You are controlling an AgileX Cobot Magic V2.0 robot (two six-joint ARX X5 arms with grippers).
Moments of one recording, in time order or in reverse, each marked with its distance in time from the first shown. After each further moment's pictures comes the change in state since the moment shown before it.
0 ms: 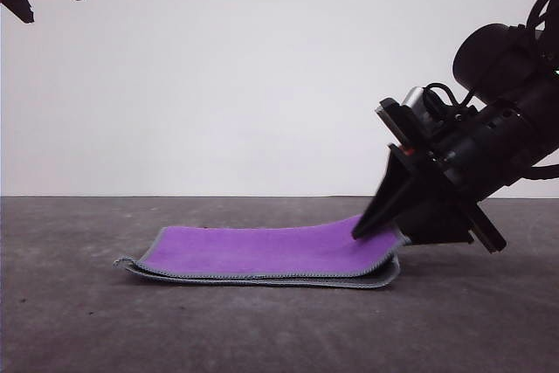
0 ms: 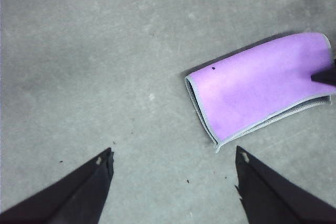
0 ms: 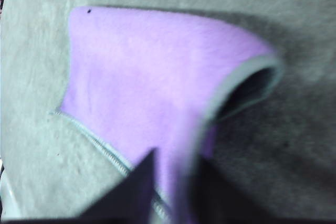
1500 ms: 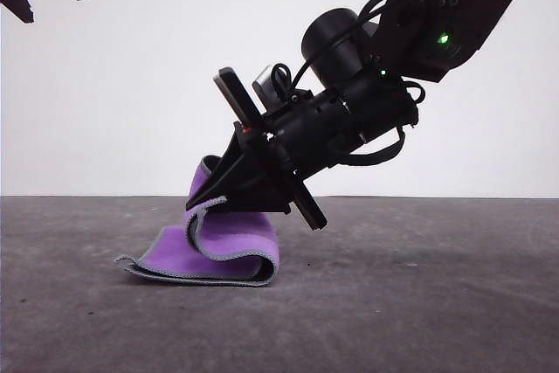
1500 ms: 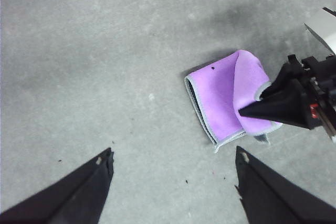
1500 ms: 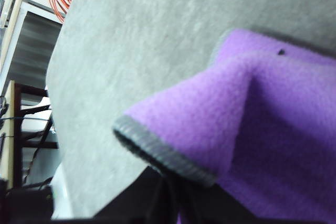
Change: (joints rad) left_arx 0.000 0.000 0.000 0.000 0.000 -0.011; right_arx 0.309 0.250 0.327 0.112 -0.008 0.140
